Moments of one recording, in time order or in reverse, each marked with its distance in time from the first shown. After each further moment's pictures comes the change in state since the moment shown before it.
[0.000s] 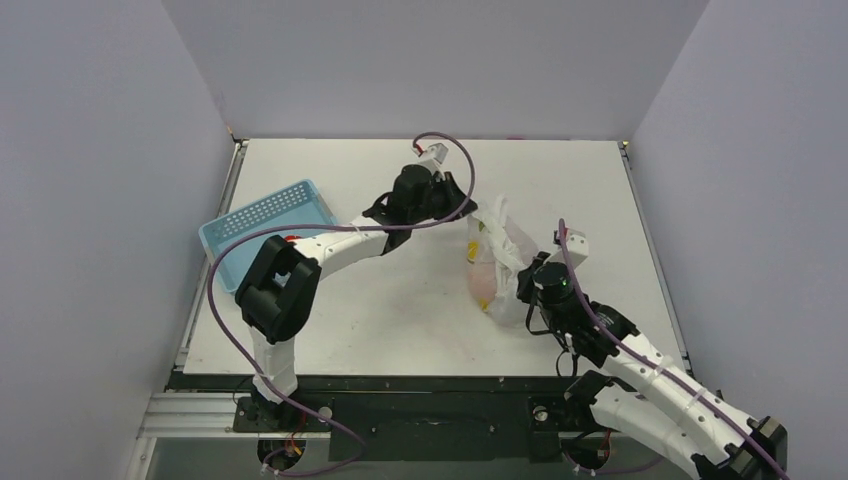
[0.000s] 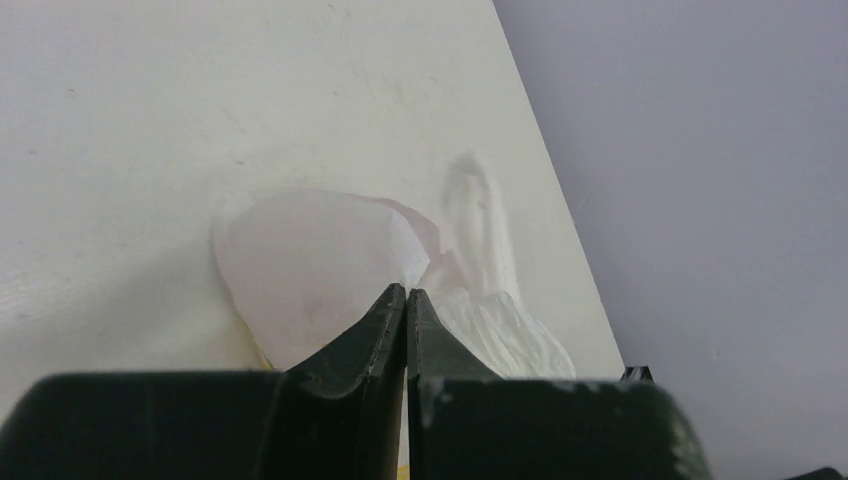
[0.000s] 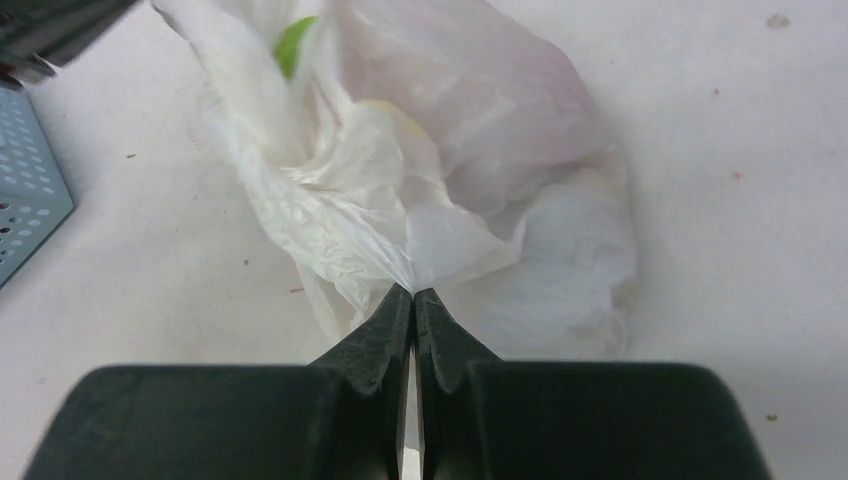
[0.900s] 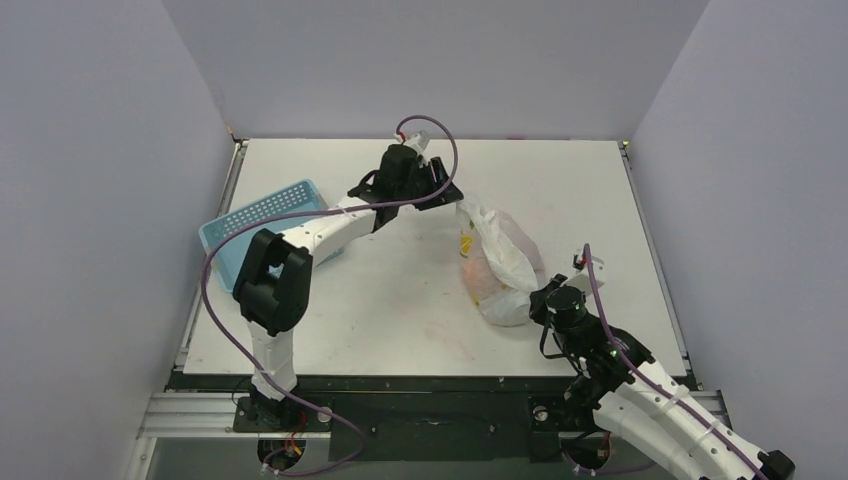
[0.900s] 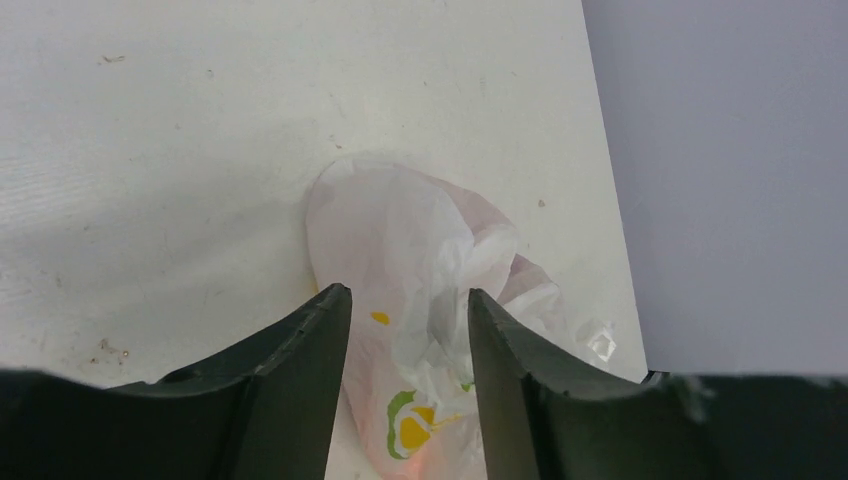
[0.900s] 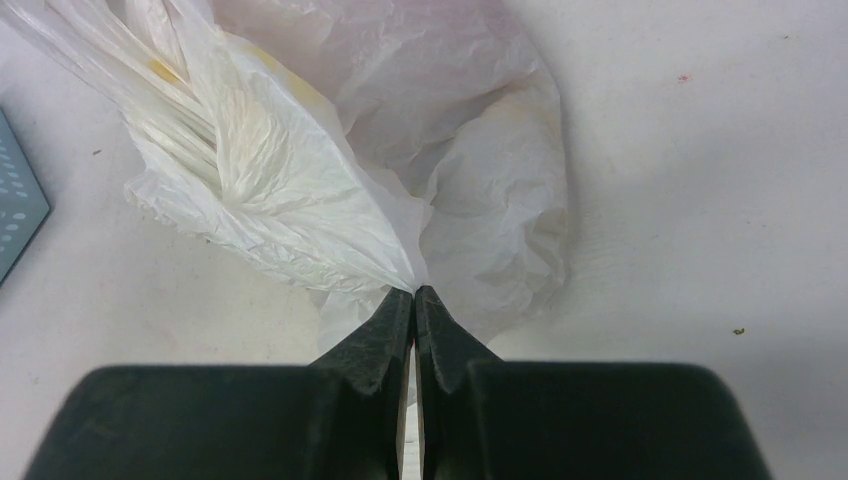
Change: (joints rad) left arm 0.133 0.061 0.154 -0.254 0.056 -0.004; right arm 0.000 -0.238 -0.142 -0.163 0.025 0.153
